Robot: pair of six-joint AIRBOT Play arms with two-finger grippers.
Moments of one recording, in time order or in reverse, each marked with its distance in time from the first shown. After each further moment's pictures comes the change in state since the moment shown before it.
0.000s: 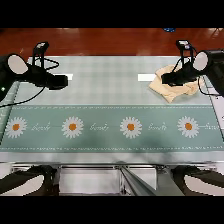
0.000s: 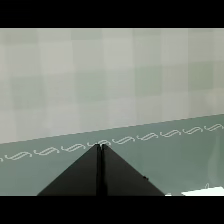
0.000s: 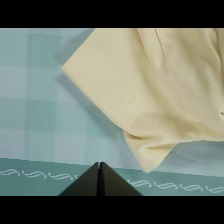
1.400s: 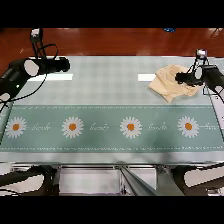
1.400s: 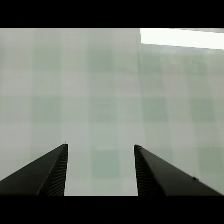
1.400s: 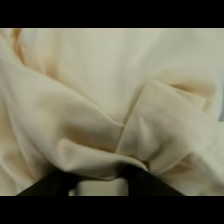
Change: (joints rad) left arm 0.010 -0.136 -0.001 0.024 0.550 -0.001; right arm -0.268 -0.343 0.001 -0.143 -0.447 0.217
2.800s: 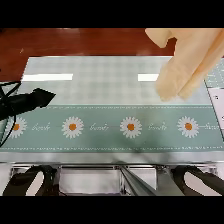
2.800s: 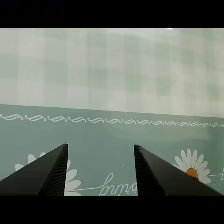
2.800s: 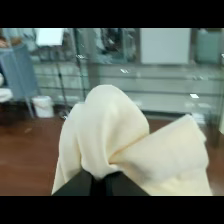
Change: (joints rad) left arm 0.225 0.775 -0.460 -0.393 -0.478 0.121; right arm 0.006 0.566 0.743 0.765 0.293 -0.565
